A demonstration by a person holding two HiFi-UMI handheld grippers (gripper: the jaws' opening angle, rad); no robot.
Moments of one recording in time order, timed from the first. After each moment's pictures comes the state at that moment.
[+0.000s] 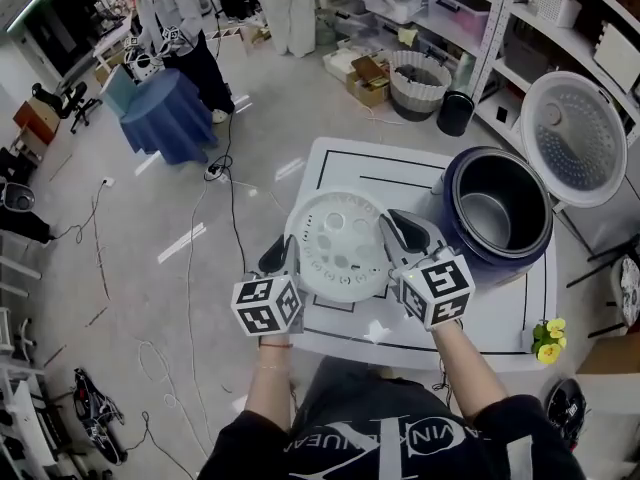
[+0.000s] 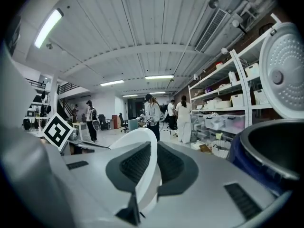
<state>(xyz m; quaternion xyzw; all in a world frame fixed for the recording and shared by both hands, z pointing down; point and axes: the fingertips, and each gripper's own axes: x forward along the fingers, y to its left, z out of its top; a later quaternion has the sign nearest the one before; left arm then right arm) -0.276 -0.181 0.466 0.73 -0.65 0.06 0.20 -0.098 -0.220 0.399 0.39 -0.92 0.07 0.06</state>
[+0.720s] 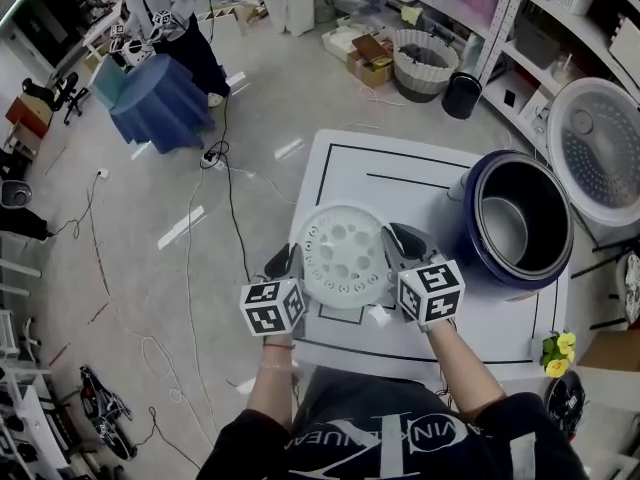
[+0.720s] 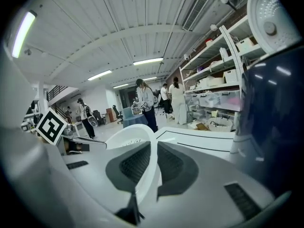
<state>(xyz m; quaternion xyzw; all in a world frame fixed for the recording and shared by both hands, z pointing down) -0.296 -0.210 0.542 0.71 -0.64 0.12 0.26 -0.112 -0.261 0.504 0.41 -0.89 0.16 0.12</state>
